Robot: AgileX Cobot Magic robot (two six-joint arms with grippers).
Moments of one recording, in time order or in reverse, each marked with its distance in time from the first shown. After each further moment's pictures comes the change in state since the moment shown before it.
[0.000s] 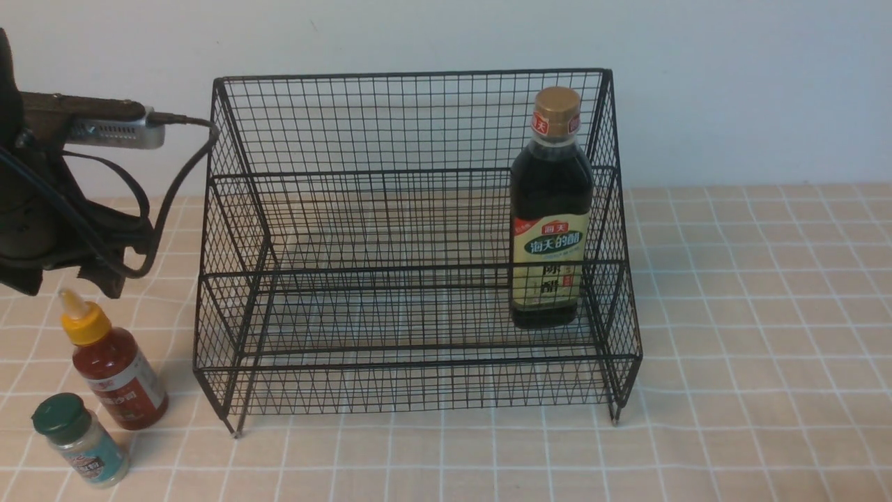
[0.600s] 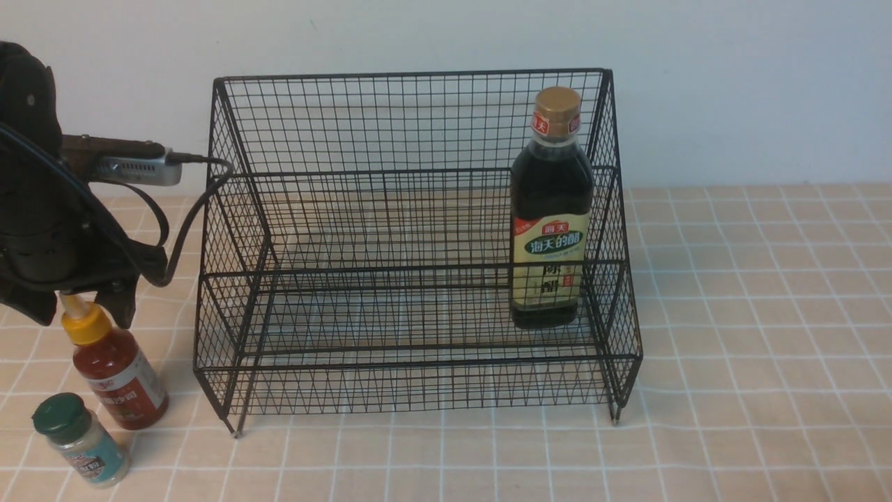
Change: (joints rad) right arm 0.000 0.000 0.000 0.000 0.000 -0.002; left arm 0.008 0.095 0.000 0.002 0.018 0.000
